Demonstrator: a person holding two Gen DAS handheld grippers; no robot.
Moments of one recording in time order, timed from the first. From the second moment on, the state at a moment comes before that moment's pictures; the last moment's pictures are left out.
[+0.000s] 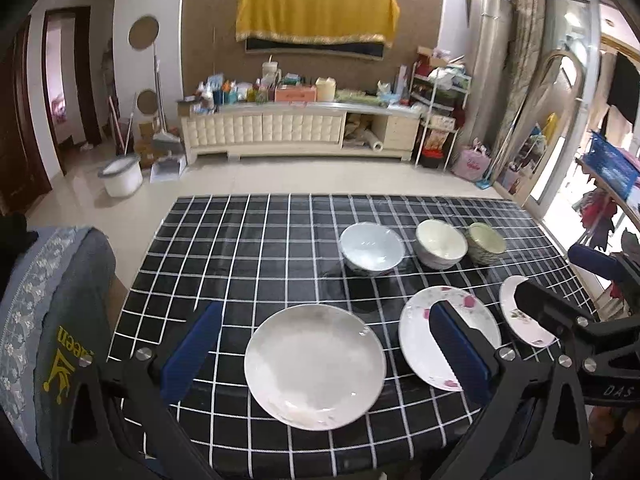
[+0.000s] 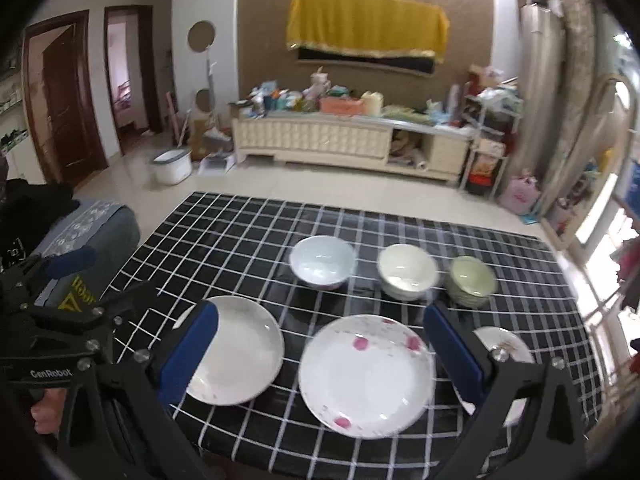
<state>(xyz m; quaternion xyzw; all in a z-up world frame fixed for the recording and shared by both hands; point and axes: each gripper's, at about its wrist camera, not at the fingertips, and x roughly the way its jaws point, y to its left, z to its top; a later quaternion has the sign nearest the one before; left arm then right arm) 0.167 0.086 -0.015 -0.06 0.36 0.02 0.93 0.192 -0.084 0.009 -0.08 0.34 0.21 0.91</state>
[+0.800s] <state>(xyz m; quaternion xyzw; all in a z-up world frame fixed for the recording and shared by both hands) 0.220 0.145 -0.182 -0.08 0.53 0.06 0.84 0.262 -0.003 -0.144 -0.16 0.51 0.30 0.79</state>
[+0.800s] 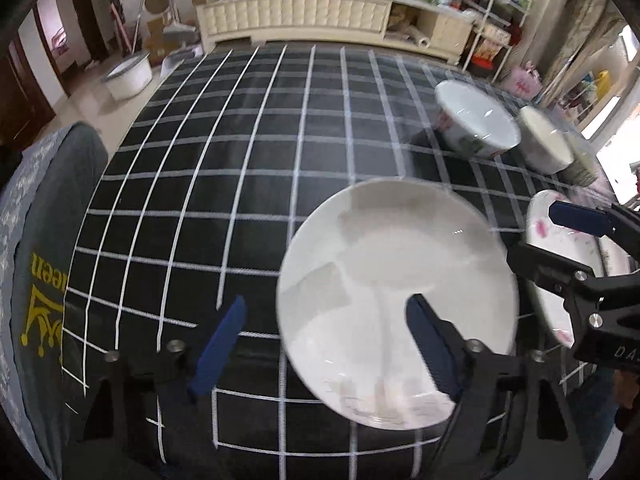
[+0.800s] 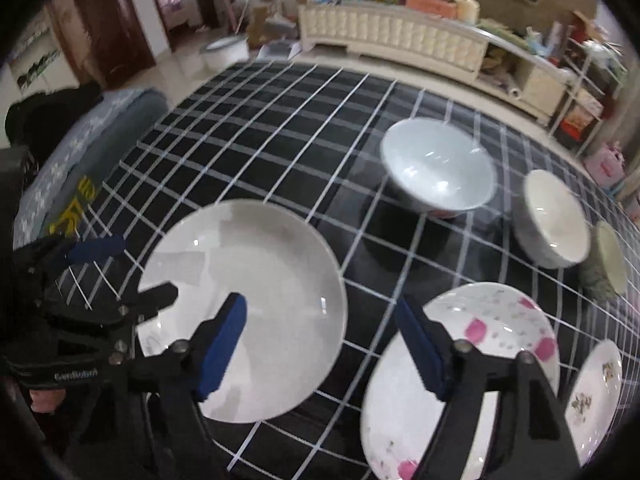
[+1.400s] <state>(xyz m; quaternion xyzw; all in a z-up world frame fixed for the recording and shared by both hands) 0.224 0.148 -0.222 -0.09 0.58 0.05 0.81 0.286 0.002 -0.187 -0.18 0.58 0.29 0.74</state>
